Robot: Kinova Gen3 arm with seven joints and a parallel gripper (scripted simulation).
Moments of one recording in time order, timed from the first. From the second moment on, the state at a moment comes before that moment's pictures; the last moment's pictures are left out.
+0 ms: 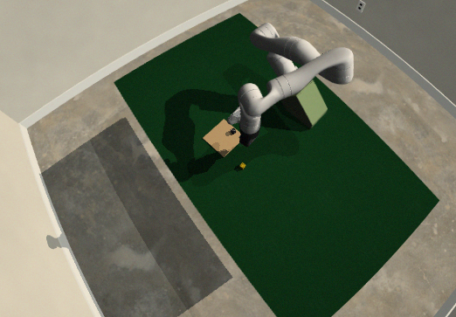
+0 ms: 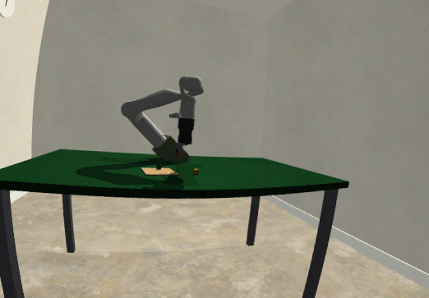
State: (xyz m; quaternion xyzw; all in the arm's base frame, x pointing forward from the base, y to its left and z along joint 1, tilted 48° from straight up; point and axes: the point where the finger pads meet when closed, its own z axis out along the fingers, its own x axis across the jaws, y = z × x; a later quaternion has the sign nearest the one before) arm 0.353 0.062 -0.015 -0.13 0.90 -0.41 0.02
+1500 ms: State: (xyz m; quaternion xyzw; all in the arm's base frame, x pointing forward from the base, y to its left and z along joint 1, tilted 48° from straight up) arm 0.353 0.088 0.017 -0.18 0.89 -0.41 0.00
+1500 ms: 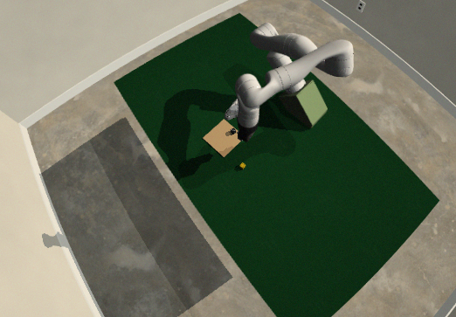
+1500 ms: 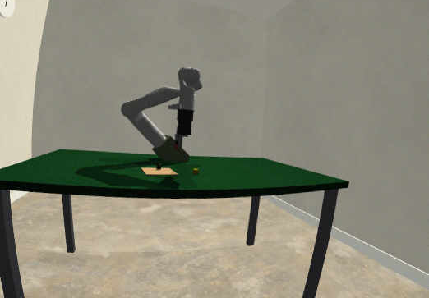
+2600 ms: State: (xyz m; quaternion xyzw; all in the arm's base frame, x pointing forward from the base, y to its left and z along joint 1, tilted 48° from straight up) arm 0.373 0.051 0.079 -0.43 0.79 -0.40 -0.15
